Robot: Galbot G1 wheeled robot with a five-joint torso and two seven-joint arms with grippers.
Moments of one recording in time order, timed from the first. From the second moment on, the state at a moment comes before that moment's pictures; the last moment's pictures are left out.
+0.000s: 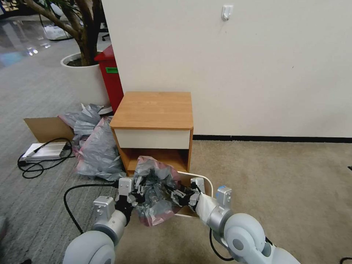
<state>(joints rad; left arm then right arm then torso) 1.61 -1.21 -0.41 -2.34 -0.47 0.53 -0.20 -1.27 1.08 -0.02 2.10 0.86 -0.44 0.16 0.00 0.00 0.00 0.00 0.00</state>
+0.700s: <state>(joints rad) 1.61 -1.19 -0.41 -2.31 -0.45 0.53 -0.20 -1.30 1.03 0.00 2.23 0.83 -0.41 0.11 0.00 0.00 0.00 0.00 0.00</state>
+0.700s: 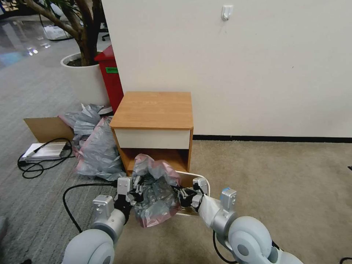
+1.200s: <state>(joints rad) 1.66 -1.18 -0.40 -2.34 -0.38 0.48 -0.18 -1.23 0.95 0.09 2.25 0.92 -0.40 0.10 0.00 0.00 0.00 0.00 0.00</state>
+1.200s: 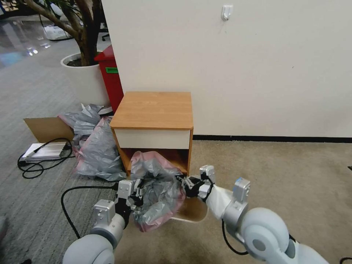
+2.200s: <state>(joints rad) 1.63 -1.20 -0.42 -2.33 -0.53 0.32 -0.17 -1.36 0.66 0.31 2.16 0.95 -0.39 0.06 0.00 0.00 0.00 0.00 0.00</state>
